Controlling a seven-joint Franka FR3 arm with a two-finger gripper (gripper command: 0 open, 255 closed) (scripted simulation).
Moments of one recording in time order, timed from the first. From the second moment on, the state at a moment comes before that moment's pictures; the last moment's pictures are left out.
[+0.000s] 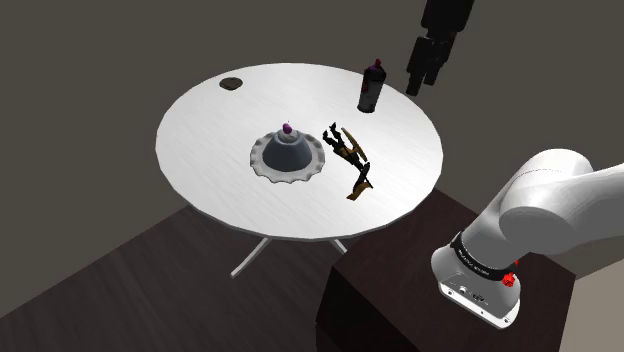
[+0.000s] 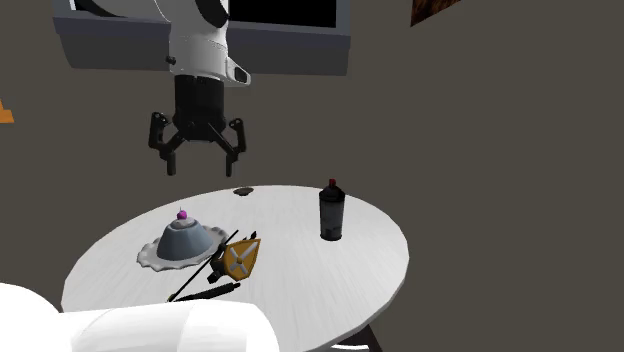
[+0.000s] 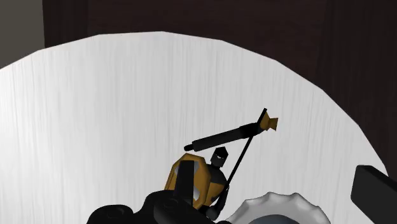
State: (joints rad) arm 0.01 -0.74 -0.05 -2.35 0.04 1.51 -0.09
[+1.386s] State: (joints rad) arm -0.10 -0.40 -0.27 -2.44 0.03 2.30 -0.20
